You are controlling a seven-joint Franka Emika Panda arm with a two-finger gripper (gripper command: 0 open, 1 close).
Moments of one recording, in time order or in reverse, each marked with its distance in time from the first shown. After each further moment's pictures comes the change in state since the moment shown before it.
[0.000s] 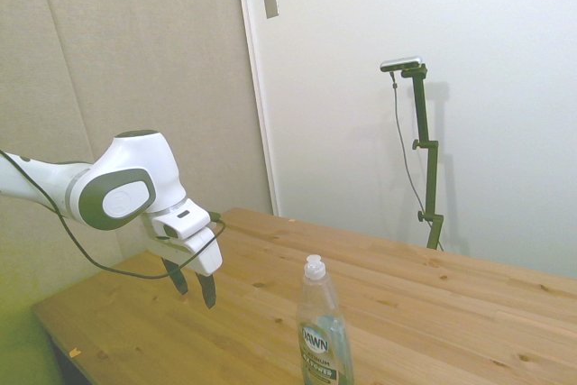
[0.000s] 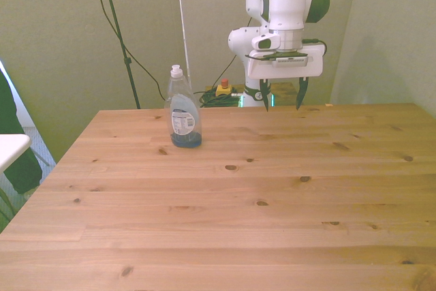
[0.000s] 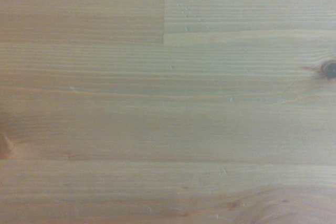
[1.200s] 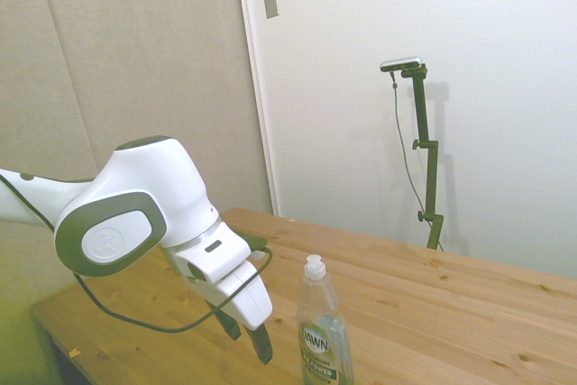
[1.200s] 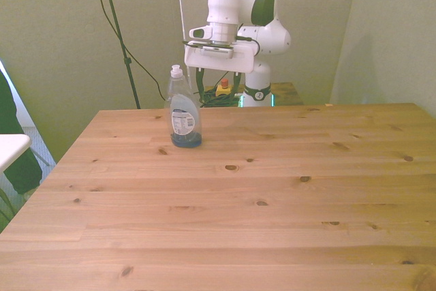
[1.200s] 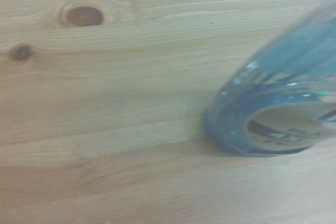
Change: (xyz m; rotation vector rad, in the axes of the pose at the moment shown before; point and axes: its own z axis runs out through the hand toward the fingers) arm 0.097 0.178 -0.023 -0.051 0.168 0.182
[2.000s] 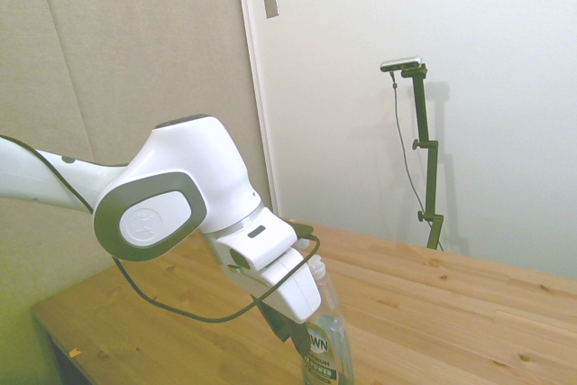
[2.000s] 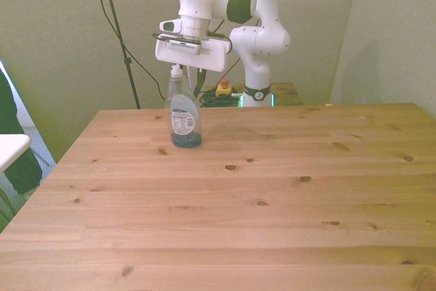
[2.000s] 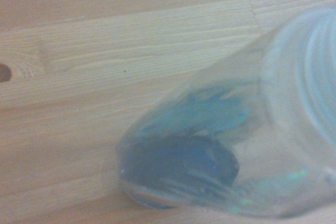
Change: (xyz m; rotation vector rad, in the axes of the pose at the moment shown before) arm 0.062 0.001 -0.005 -0.036 0.036 0.050
